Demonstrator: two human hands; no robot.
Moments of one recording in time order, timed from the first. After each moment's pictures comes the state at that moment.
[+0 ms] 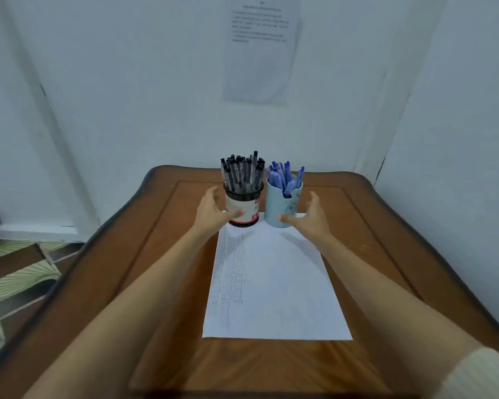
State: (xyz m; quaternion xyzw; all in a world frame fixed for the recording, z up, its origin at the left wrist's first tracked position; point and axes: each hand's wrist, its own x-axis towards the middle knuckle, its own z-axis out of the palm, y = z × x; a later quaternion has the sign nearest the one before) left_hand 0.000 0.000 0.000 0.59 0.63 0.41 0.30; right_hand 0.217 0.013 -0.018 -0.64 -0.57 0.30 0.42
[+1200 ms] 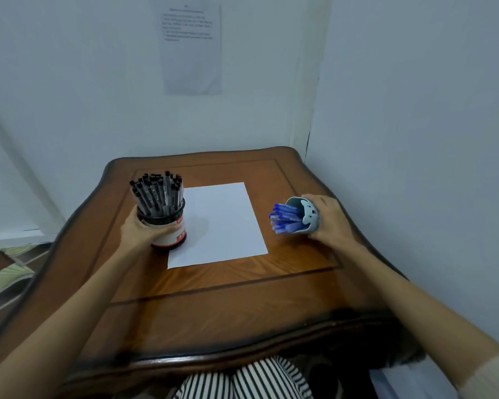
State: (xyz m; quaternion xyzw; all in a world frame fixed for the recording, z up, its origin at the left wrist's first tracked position) left_hand -0.010 -0.171 0.018 0.51 0.62 0.48 0.35; right_hand 0.358 -0.192 0.003 -0.64 -0.70 0.02 0.31
